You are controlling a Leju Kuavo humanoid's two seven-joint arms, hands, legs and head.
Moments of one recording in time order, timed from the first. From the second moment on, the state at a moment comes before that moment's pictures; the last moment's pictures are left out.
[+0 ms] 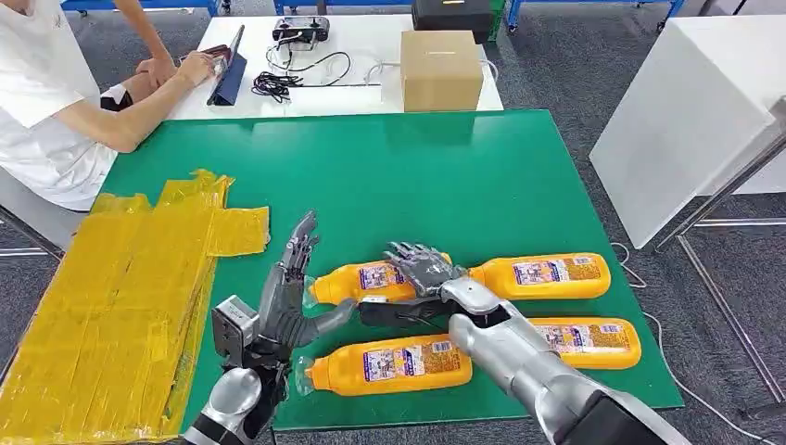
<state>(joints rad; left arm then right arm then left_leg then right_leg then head) -0.15 -0.15 -0.43 -1.37 -0.01 0.12 -0.53 -0.64 0.02 0.79 -0.64 0.79 0.03 -0.01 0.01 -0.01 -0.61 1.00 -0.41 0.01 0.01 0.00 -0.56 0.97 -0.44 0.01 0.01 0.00</state>
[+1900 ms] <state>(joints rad) -0.11 -0.13 -0.42 -1.47 -0.01 0.17 -0.51 -0.23 0.14 0.34 -1.19 0.29 -0.27 -0.42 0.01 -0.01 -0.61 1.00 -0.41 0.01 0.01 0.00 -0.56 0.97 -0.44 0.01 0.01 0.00</state>
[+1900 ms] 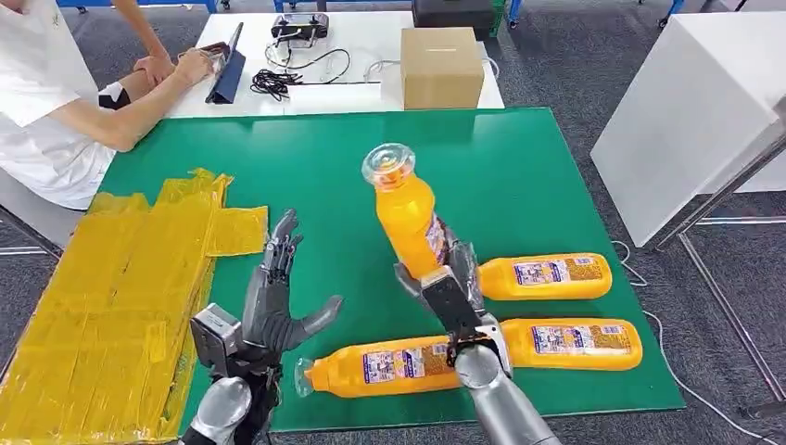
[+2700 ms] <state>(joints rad) -0.16 -0.12 -0.46 -1.47 0.03 0.12 -0.50 -0.27 0.15 0.60 -1.18 0.50 -0.27 -0.48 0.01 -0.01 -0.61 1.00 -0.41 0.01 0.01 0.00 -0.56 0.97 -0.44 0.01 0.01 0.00</state>
